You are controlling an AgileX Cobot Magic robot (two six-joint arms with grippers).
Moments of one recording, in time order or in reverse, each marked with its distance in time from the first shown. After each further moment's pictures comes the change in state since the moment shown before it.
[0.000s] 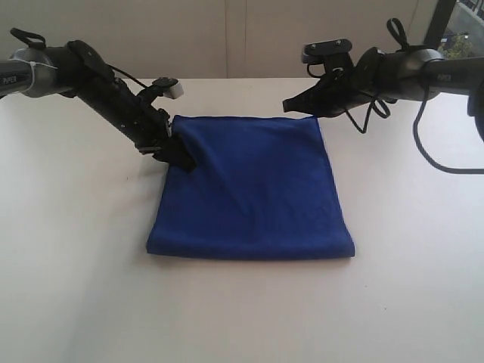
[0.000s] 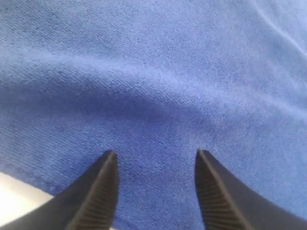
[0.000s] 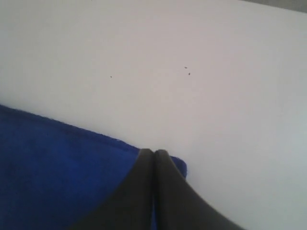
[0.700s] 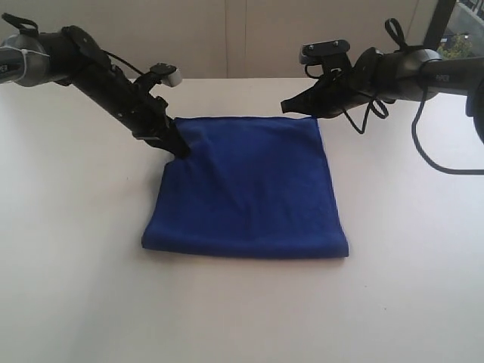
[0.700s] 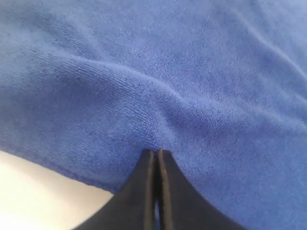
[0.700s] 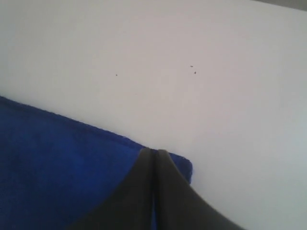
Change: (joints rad) left arm 0.000 -0.045 0.000 0.022 -0.018 0.002; right arm 0.004 0.000 0.000 0.000 0.005 0.000
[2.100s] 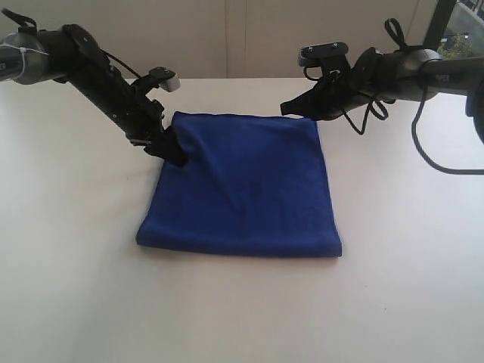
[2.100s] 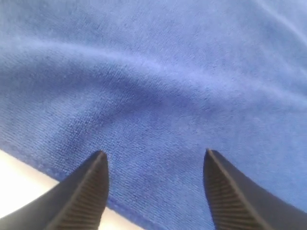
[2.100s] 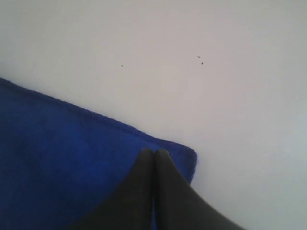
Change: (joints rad) left arm 0.000 -0.008 0.000 0.075 0.034 0.002; right arm 0.000 0.000 0.000 0.000 0.030 0.000
